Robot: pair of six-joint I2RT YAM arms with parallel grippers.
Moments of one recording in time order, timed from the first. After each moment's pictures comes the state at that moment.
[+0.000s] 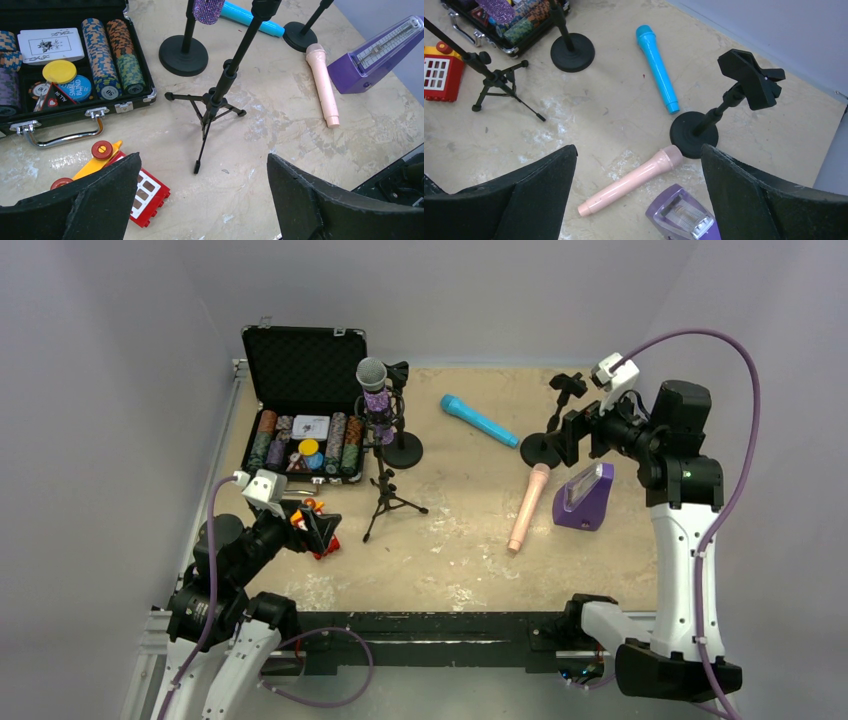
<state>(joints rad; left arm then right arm) -0.27 0.30 0.70 -0.66 0.22 -0.22 -0.11 1.04 1.40 -0.82 -0.63 -0.34</state>
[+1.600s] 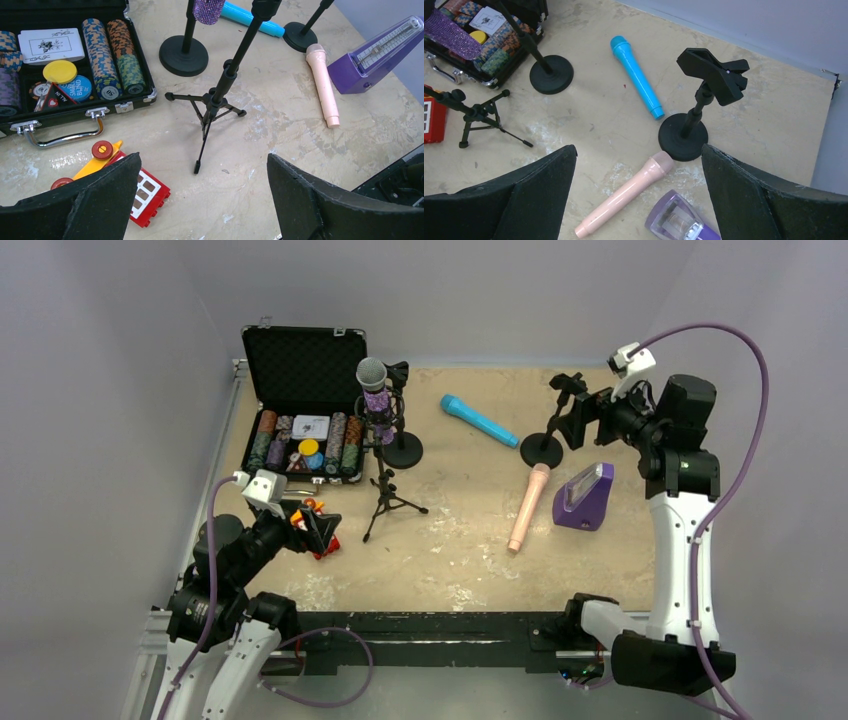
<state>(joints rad) -0.27 0.30 0.70 -0.66 0.22 -0.22 -0.17 1.08 1.36 -0.68 -0.58 -0.20</state>
